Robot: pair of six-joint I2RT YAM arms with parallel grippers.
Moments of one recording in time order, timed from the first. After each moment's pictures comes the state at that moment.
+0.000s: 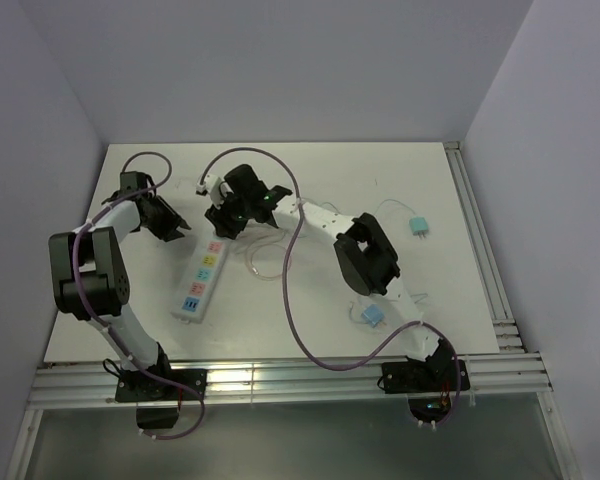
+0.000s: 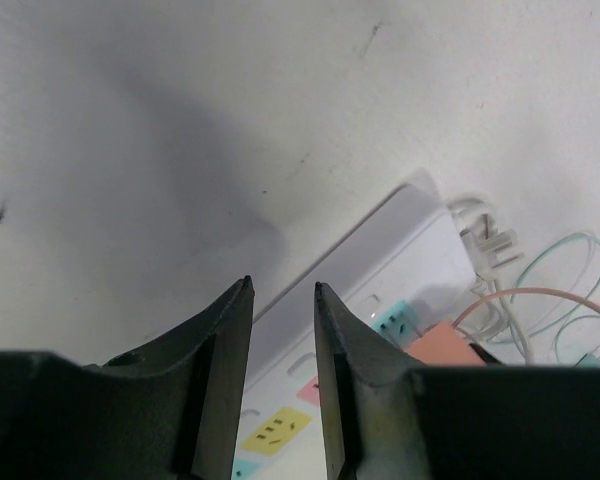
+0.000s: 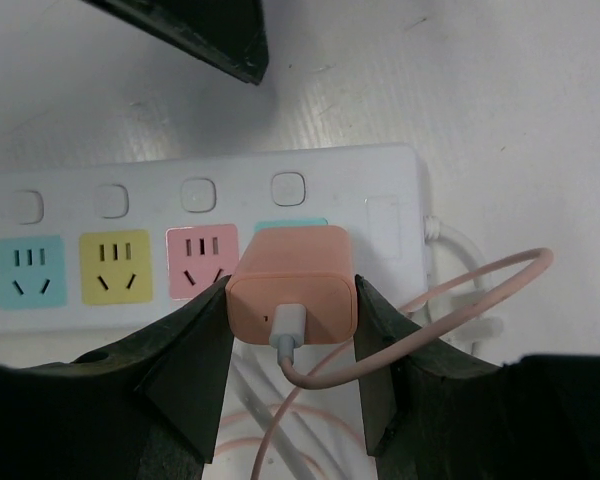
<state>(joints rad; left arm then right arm) 0.14 1.76 1.13 -0.42 0.25 -0.69 0.82 2.40 2.07 -0.38 -0.33 -0.26</state>
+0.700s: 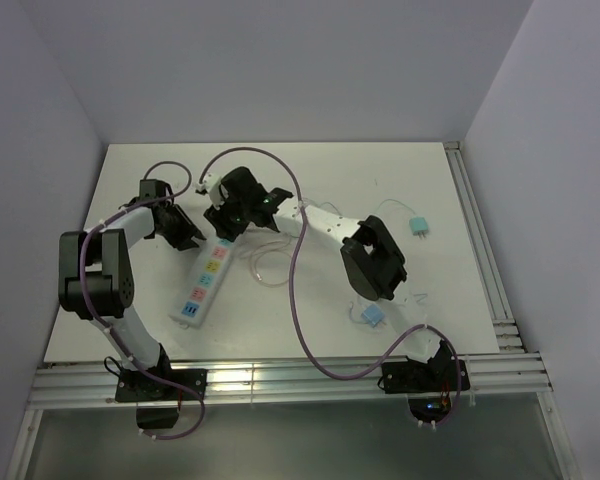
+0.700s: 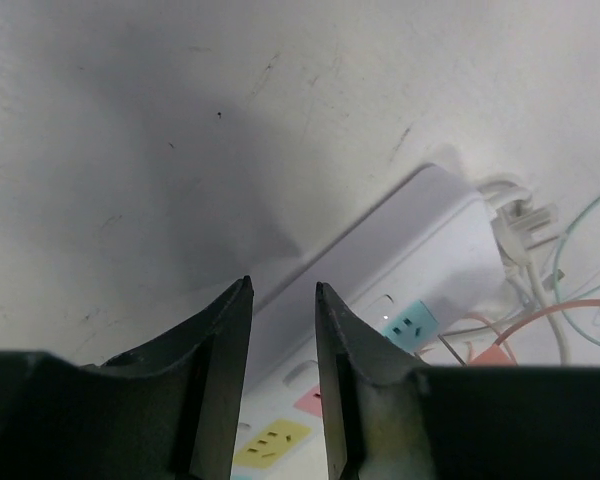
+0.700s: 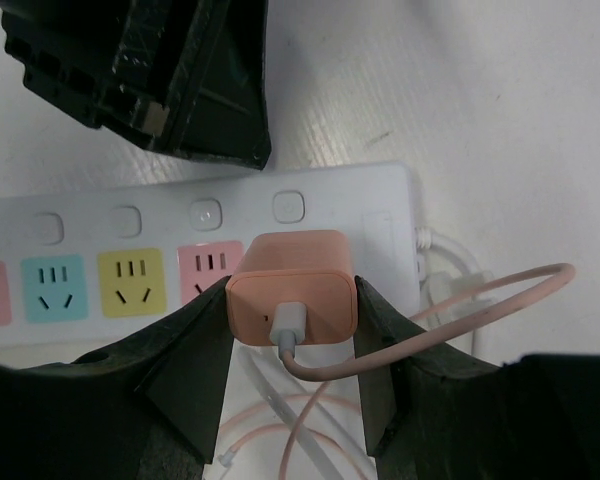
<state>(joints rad) 0.04 1.78 1.07 -0.40 0.26 -0.68 0.86 2.28 1.95 -0.38 -0.22 -0.15</state>
